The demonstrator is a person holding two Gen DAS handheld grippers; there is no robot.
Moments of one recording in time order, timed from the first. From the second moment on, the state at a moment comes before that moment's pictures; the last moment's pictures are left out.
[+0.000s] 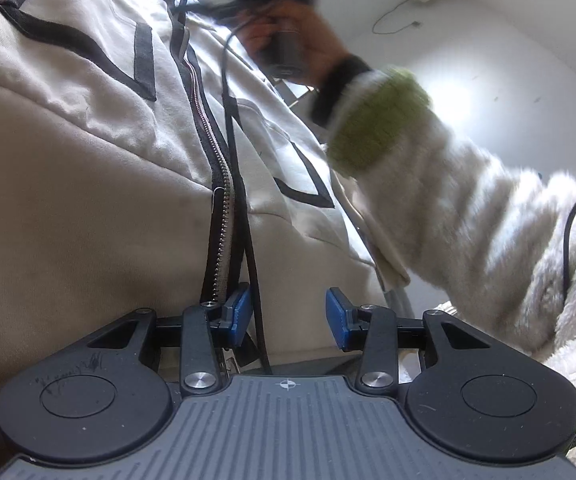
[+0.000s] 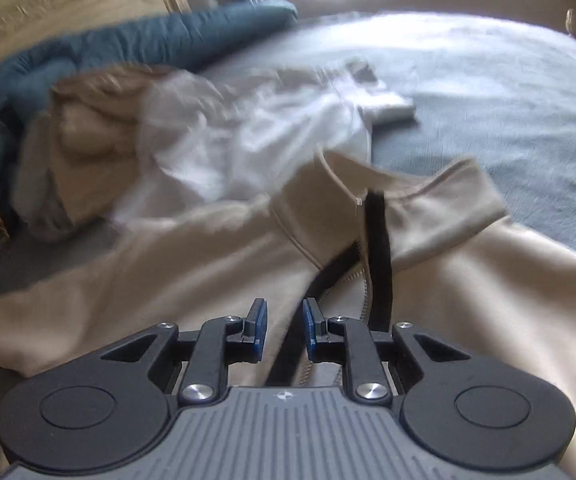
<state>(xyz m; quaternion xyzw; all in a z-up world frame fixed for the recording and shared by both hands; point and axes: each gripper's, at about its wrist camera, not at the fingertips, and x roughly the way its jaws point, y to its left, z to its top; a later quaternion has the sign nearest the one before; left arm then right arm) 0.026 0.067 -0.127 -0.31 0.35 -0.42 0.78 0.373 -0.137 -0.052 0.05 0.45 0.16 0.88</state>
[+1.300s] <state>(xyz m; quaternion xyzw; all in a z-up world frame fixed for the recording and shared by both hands) 0.024 0.035 -0.064 -0.24 0.42 -0.32 0.82 -0.087 -0.465 -0.023 0.08 0.27 -0.13 0.95</state>
